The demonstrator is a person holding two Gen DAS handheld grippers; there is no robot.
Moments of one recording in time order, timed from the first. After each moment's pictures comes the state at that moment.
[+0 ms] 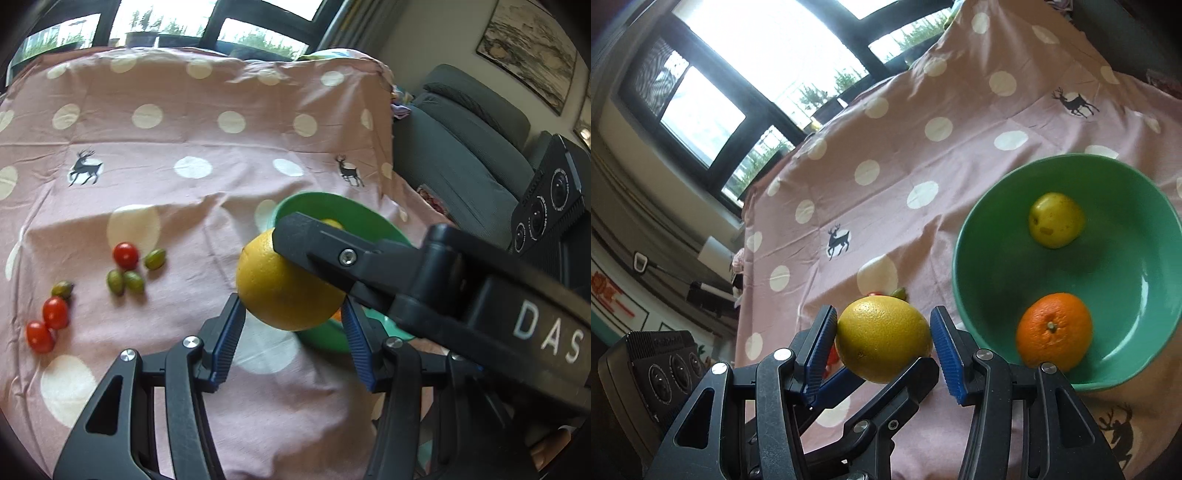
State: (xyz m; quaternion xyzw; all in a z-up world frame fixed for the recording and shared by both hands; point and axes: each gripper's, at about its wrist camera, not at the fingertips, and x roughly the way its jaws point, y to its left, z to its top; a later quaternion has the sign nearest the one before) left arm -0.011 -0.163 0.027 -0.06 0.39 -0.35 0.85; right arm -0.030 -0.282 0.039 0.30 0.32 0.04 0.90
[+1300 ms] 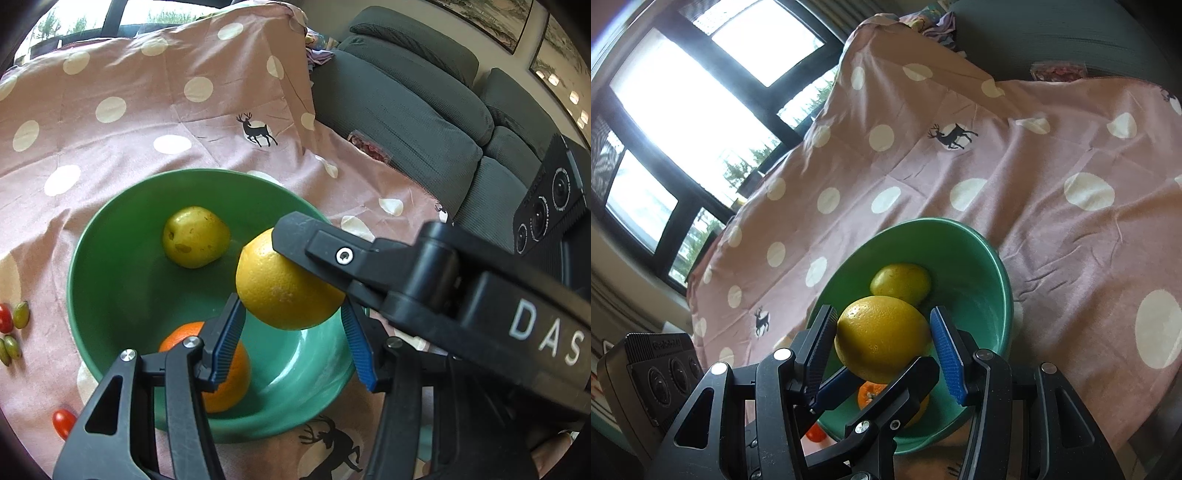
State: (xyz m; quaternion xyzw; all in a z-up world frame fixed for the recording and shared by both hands) left arm -0.006 -0.289 0.013 0.01 0.42 -0.47 0.78; right arm -0.066 -0.397 0.026 0.36 0.27 -0.11 0.88
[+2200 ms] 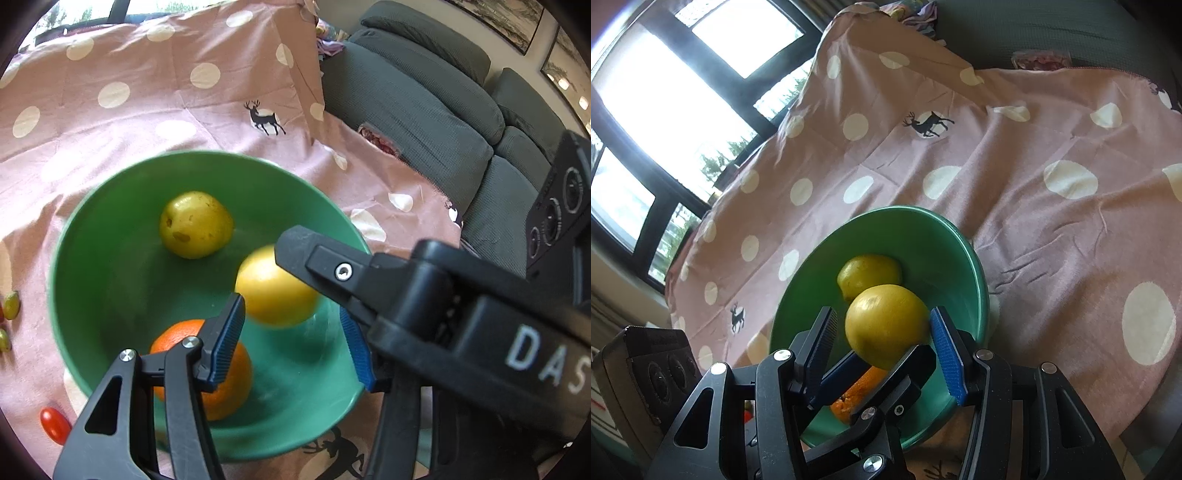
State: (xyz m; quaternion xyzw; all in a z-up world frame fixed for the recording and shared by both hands) left arm -0.002 -0.295 0.002 0.00 0.43 -0.45 0.78; right arm -0.061 -0.403 0.015 0.35 0.31 -0.14 0.87
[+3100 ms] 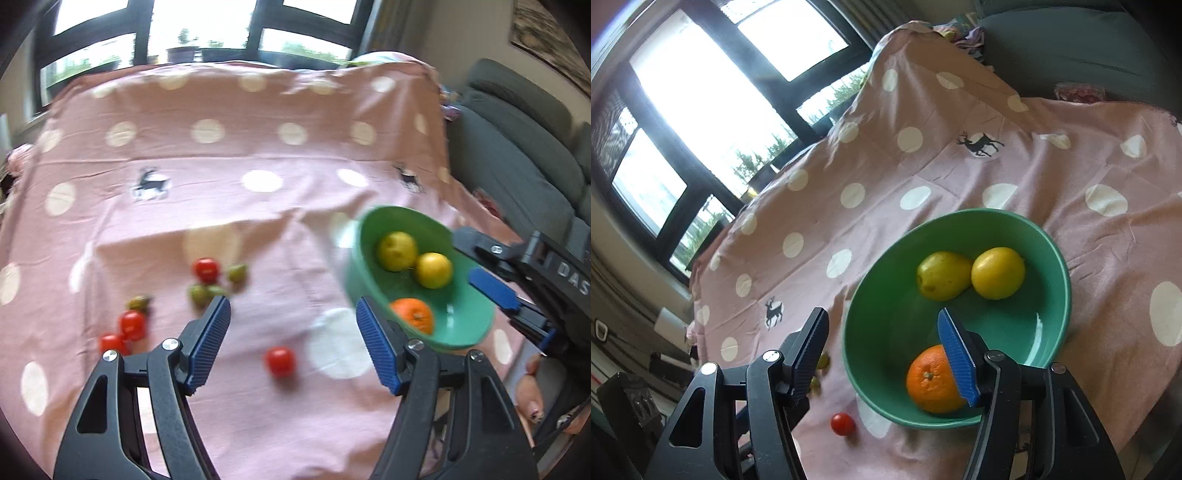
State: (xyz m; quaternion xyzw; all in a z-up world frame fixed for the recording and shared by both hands) left arm 0.007 -0.126 0.037 -0.01 0.39 -0.22 0.89; right arm -0.055 -0.330 0.047 0.31 0.27 -0.10 0.91
